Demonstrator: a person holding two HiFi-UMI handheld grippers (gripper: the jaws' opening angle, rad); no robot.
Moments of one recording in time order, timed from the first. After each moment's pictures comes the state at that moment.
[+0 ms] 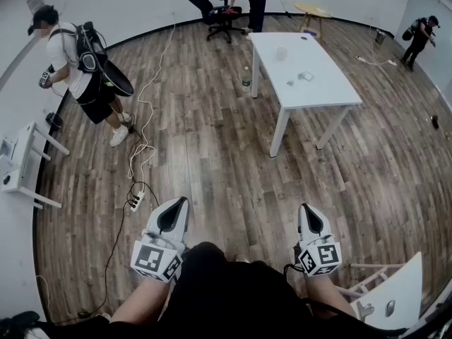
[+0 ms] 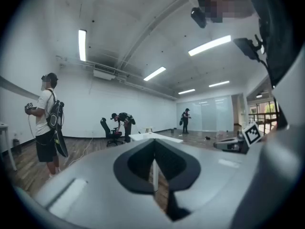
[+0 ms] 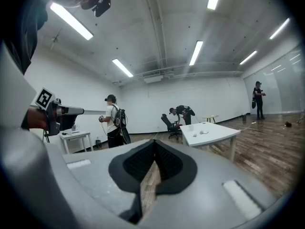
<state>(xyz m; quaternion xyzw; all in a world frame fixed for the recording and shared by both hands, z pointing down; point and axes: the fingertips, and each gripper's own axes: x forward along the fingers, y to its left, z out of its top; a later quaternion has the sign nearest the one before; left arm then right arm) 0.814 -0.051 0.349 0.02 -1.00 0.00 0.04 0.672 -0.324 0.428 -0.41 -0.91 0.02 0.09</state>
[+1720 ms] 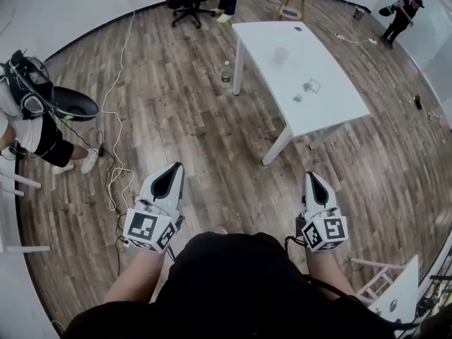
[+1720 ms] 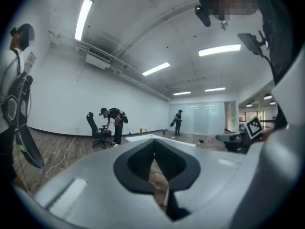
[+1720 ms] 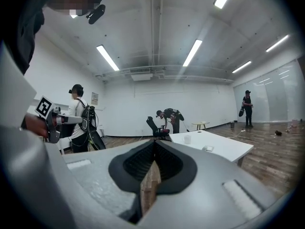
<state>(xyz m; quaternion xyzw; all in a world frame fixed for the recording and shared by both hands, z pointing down) 0.517 0.157 0.371 0.12 -0.99 -0.03 0.04 0.431 -0.152 0.391 -0.31 -0.95 0.00 0.06</state>
